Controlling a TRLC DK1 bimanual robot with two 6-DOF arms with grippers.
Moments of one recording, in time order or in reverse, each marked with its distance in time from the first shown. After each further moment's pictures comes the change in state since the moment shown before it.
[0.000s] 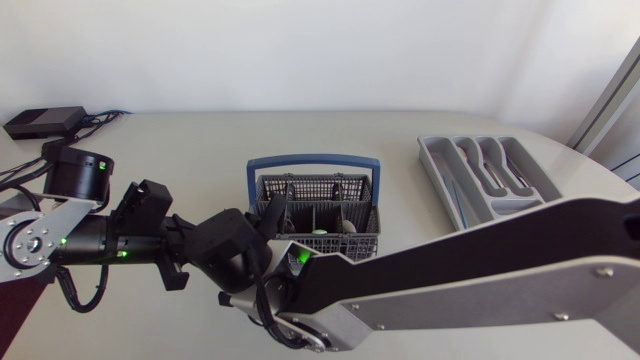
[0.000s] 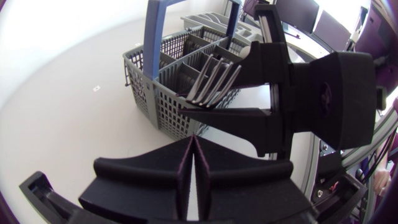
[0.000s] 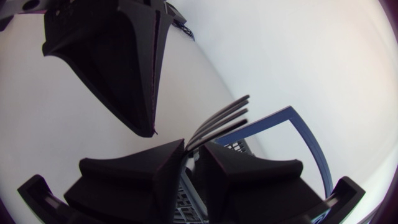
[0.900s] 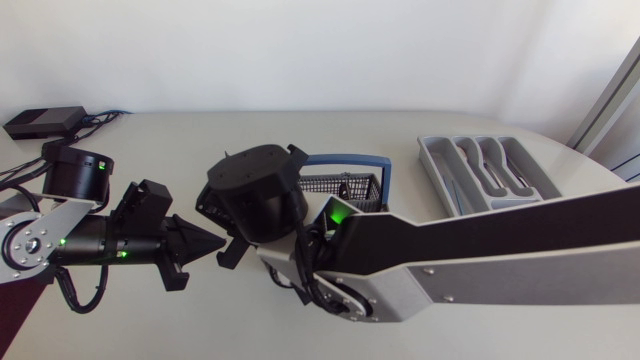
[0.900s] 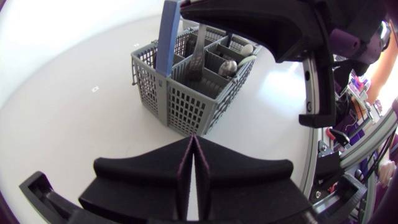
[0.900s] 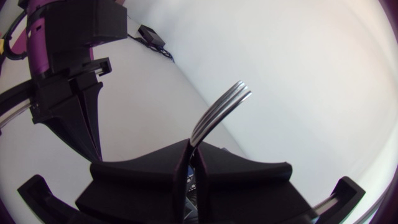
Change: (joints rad) left arm -0.011 -0.009 0.000 -0.003 0.000 -0.010; right arm -0.059 -0.188 -0.010 -0.019 -0.076 -0.009
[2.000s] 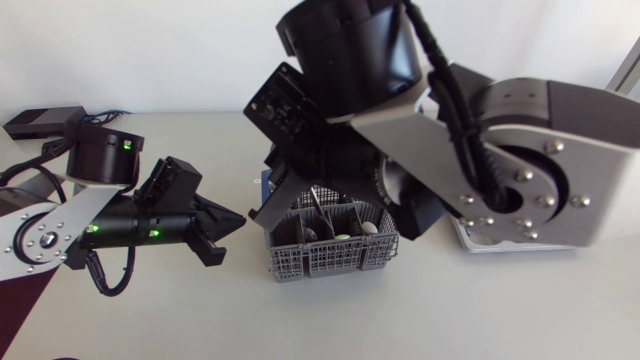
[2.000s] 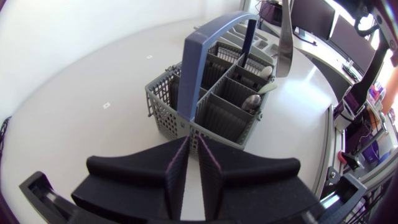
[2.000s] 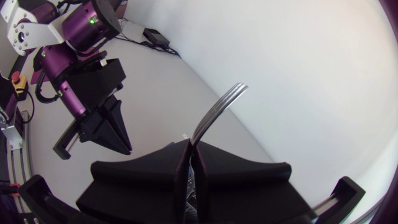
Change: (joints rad) left arm -0.201 0.018 0.079 0.105 -0.258 -0.223; right arm -0.103 -0.311 0.126 -0.566 -0.187 0.173
